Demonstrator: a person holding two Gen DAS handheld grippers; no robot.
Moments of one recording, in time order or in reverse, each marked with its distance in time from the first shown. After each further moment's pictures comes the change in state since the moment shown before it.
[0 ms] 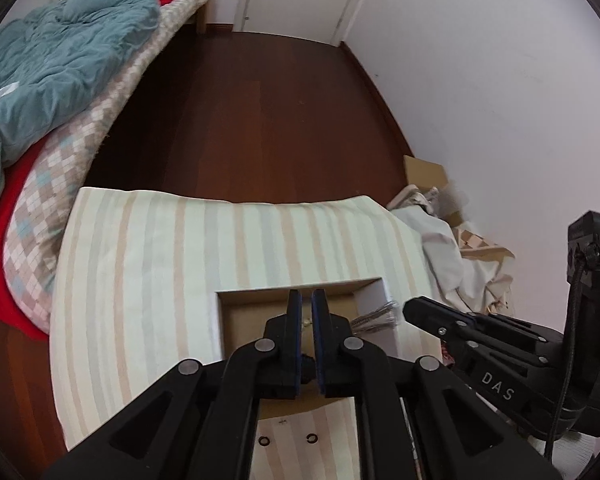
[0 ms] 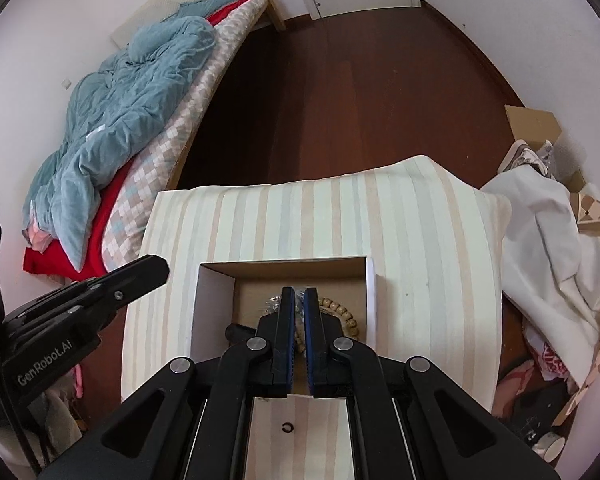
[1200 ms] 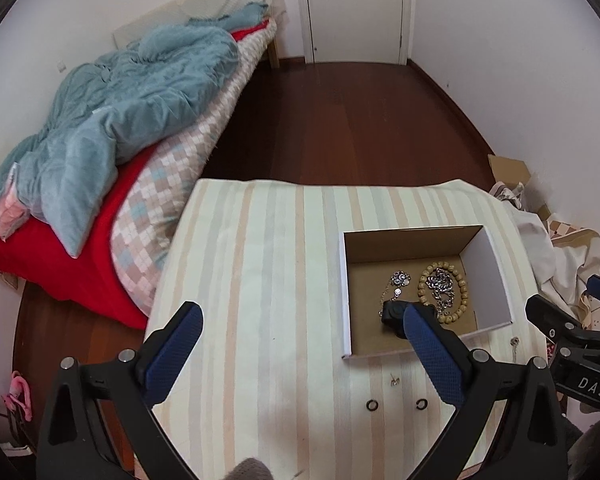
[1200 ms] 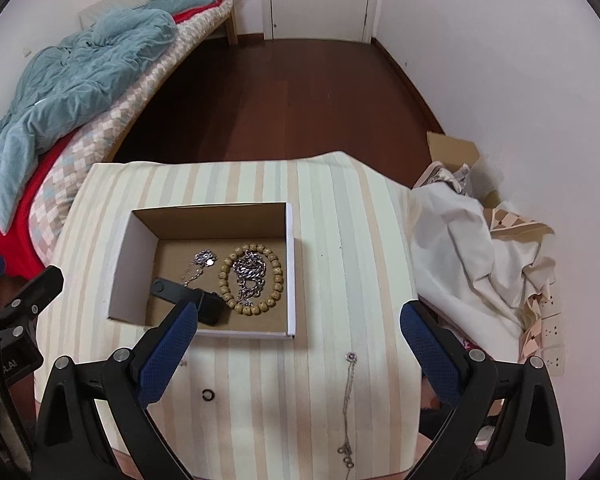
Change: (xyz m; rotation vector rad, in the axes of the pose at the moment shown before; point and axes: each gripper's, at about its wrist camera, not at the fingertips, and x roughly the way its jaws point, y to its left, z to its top) left arm -0.038 0.019 -0.090 0.051 -0.136 0.379; right arm -0.030 0.015 -0.075 -0.082 -0.113 -0.349
